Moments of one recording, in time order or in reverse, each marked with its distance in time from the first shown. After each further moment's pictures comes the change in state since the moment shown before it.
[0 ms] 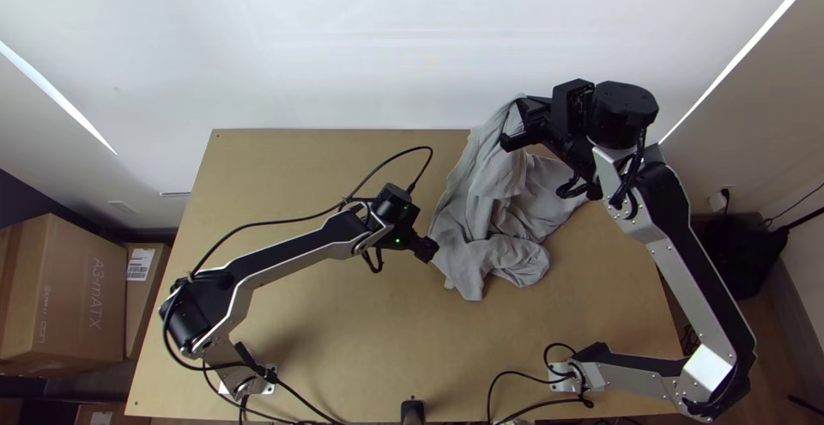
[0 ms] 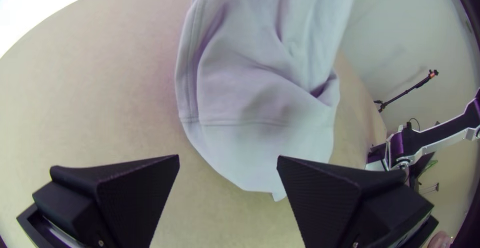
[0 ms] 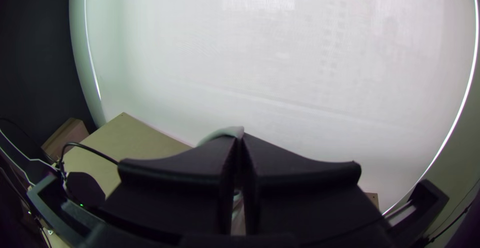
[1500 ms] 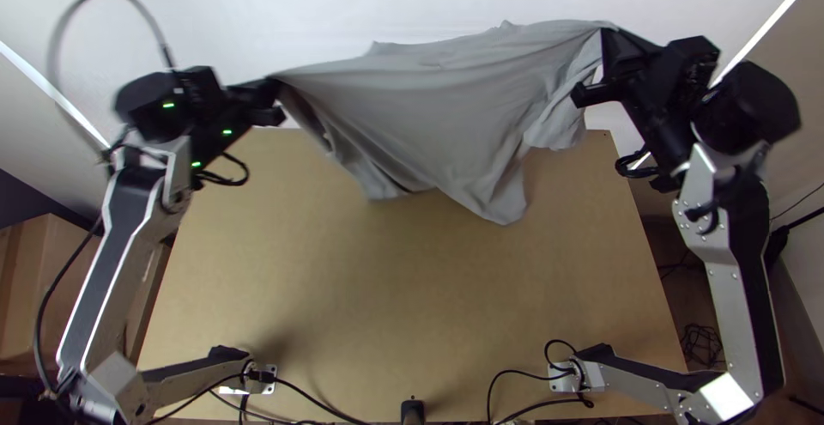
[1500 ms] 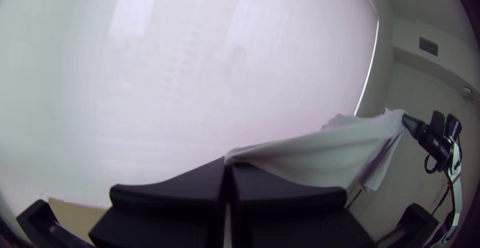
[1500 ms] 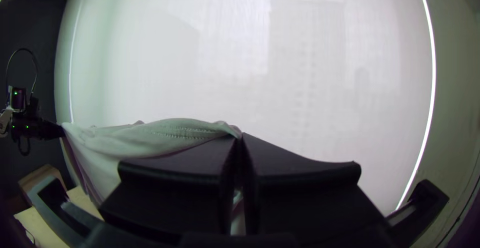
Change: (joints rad) left arm 0.627 -0.516 0.292 0.018 -0.007 0.035; right arm -0.122 -0.090 0.180 0.148 0.010 -0.046
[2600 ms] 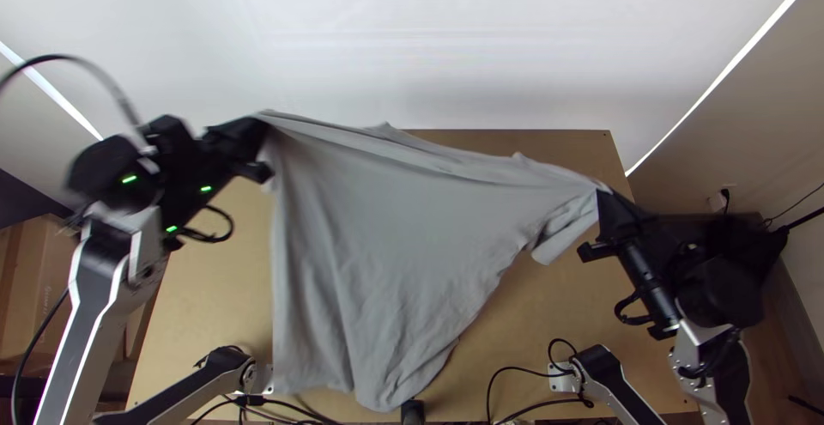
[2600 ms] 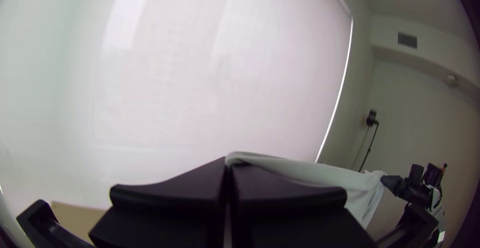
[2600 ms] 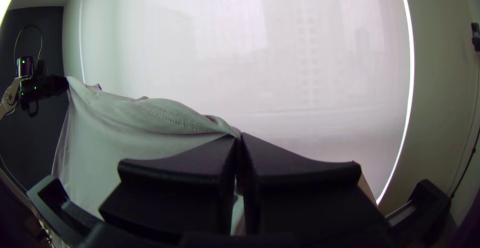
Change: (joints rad) left arm -0.119 -0.233 -0.185 -0.033 -0.054 0.020; right arm 0.050 -0.725 -0.855 -0.051 0.056 0.184
